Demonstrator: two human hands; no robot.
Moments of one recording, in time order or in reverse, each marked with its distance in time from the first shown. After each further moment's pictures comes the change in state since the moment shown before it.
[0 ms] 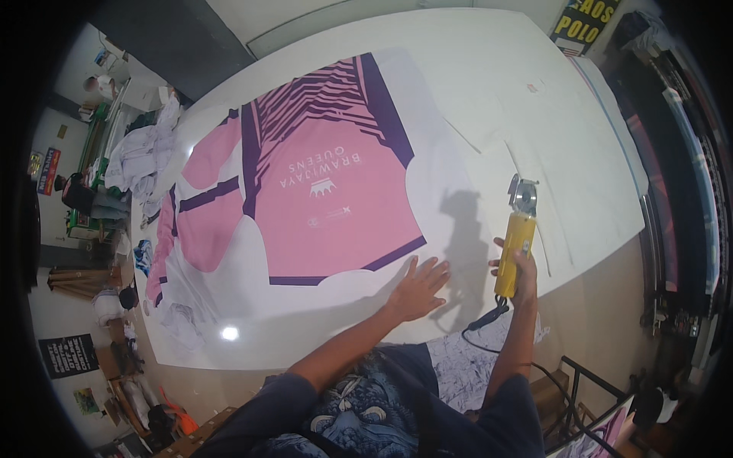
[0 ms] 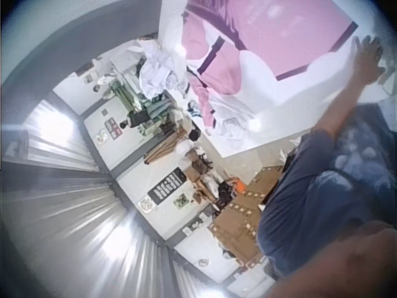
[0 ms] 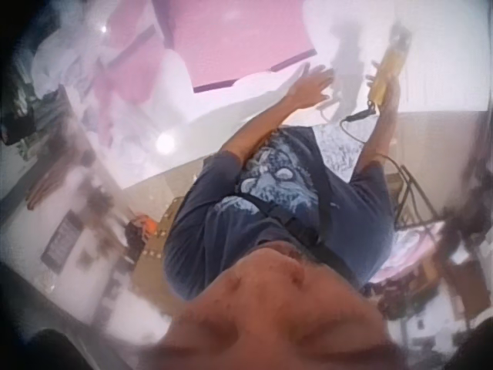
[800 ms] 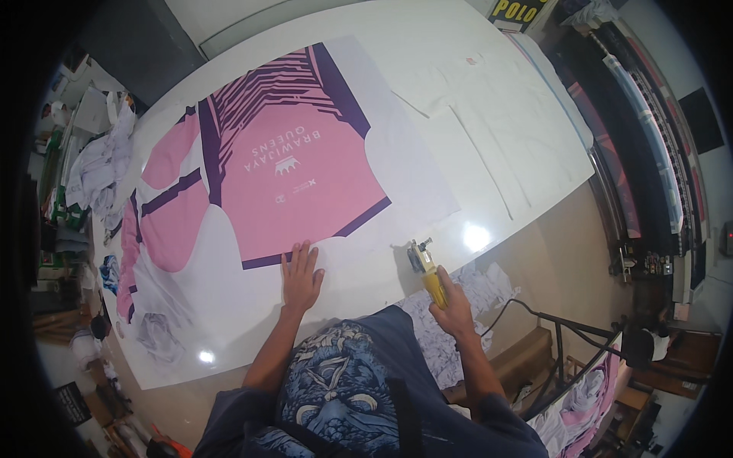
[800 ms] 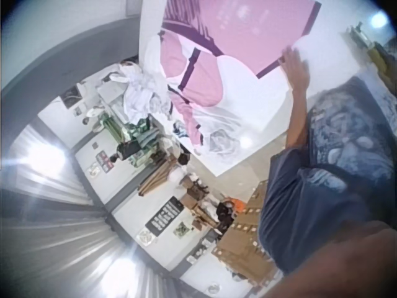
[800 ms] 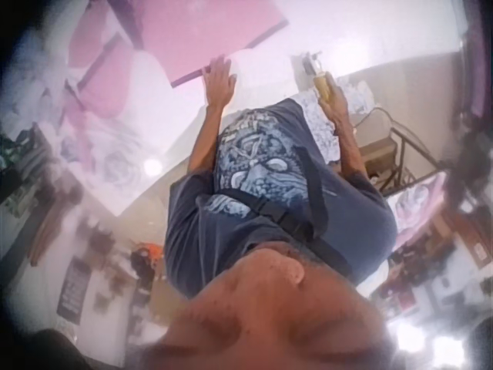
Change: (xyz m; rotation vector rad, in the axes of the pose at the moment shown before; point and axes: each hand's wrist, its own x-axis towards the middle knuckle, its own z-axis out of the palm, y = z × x) left_hand -0.204 -0.104 0.007 0.028 0.231 -0.420; right_hand -0.210 0.086 0.059 -1.121 -0.005 -0.119
